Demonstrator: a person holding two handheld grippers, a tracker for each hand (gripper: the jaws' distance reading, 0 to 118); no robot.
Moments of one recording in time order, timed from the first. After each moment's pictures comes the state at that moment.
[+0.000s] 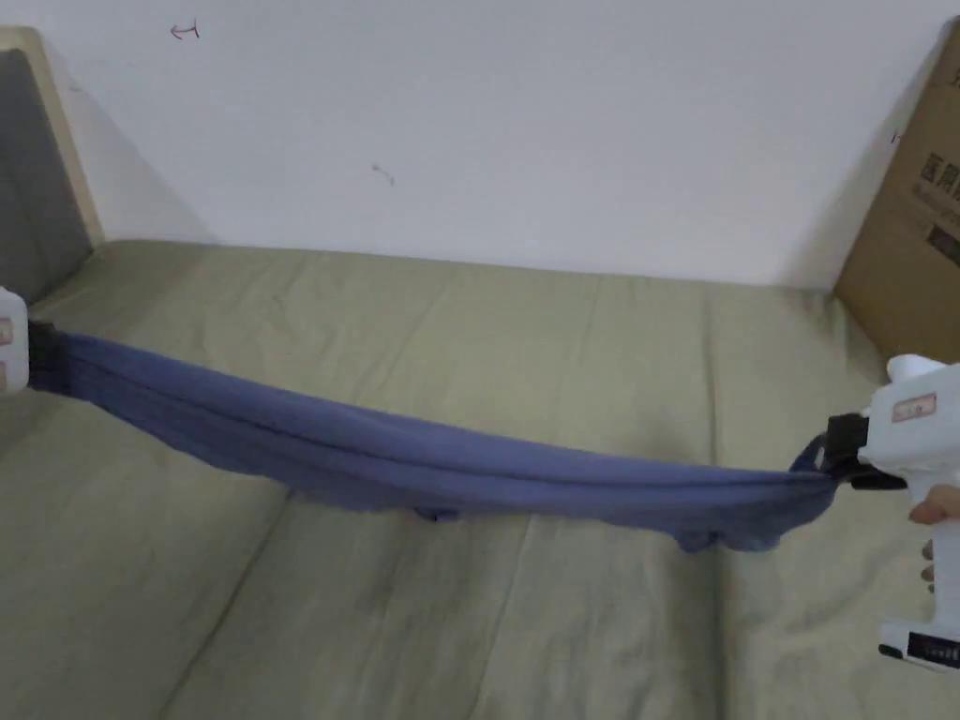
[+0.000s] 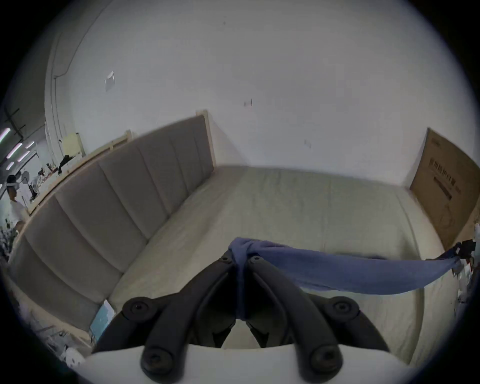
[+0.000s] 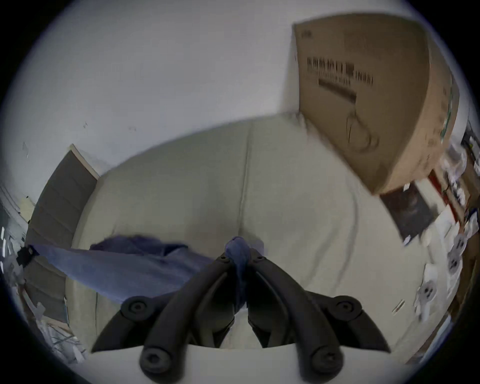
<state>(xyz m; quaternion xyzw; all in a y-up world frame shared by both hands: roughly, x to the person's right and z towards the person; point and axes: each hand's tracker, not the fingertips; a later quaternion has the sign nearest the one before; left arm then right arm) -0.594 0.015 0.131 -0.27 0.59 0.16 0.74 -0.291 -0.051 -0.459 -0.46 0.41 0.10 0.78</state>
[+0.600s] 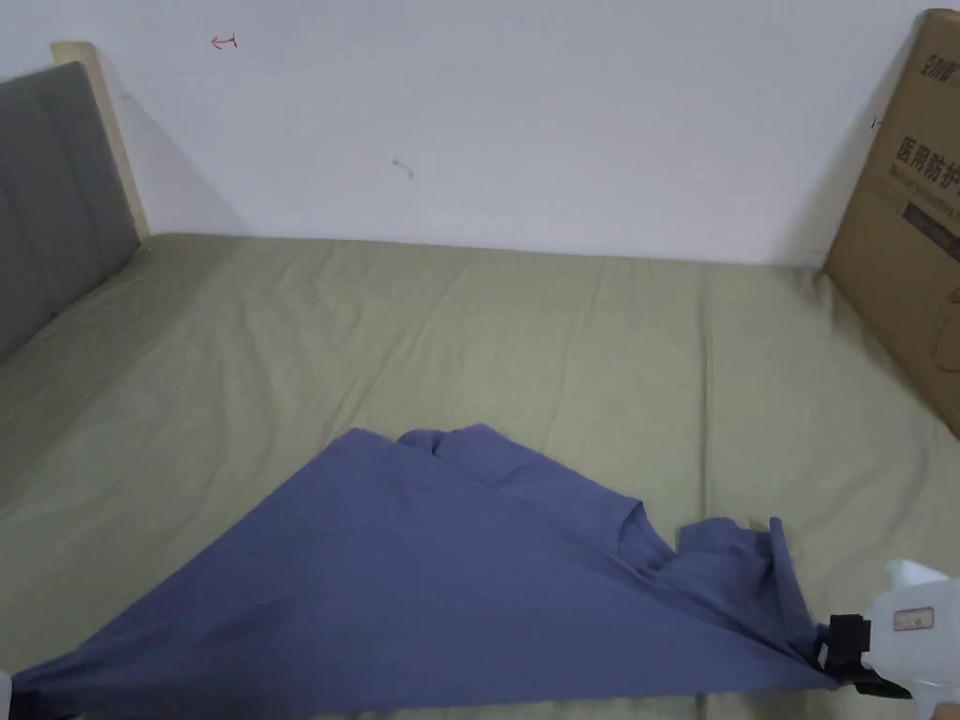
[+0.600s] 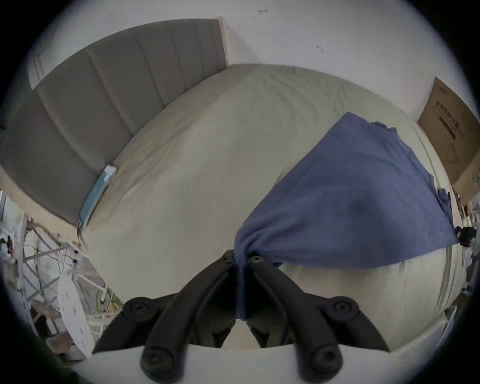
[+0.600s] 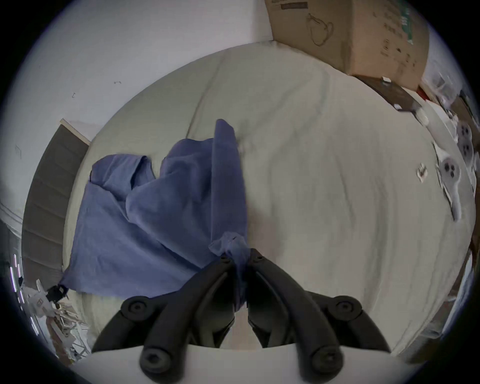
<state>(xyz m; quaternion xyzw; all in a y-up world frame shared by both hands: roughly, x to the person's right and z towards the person) -0.398 -0.126 0.274 -0.40 0.55 0.27 0.68 -0.122 -0.158 -0.368 -0.54 0.38 0.10 0.74</state>
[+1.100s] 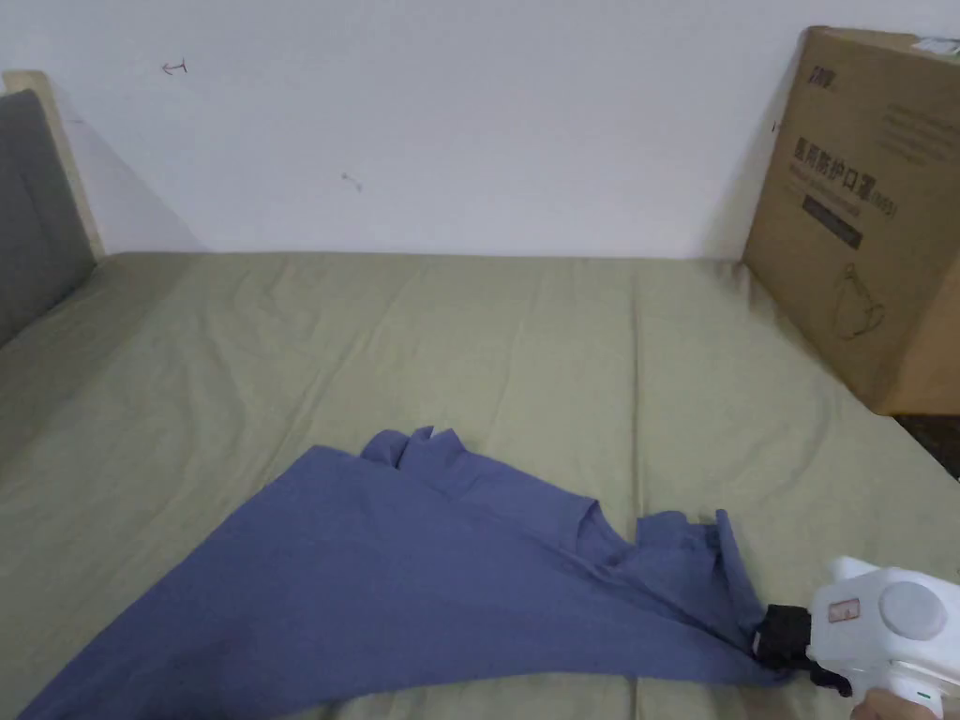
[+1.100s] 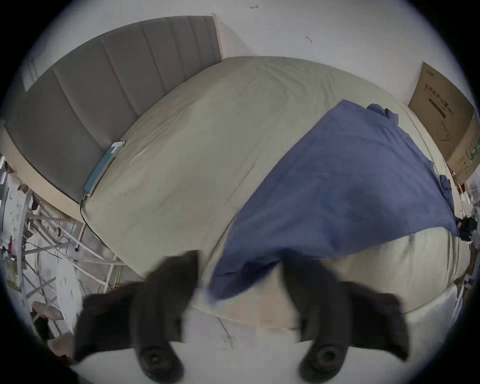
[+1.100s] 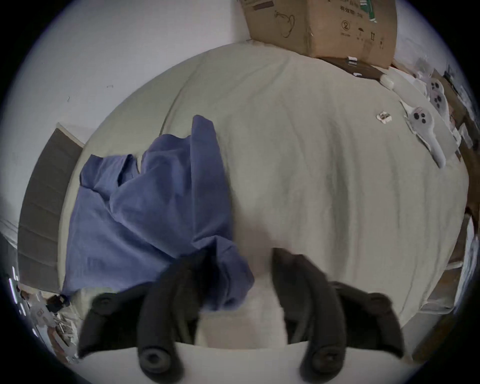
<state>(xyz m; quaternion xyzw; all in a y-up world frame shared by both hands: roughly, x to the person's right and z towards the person) -0.343 -0.133 0.296 -0.41 0.54 0.26 0.69 -0.056 -0.168 -0.331 -0.53 0.35 0.11 0.76</state>
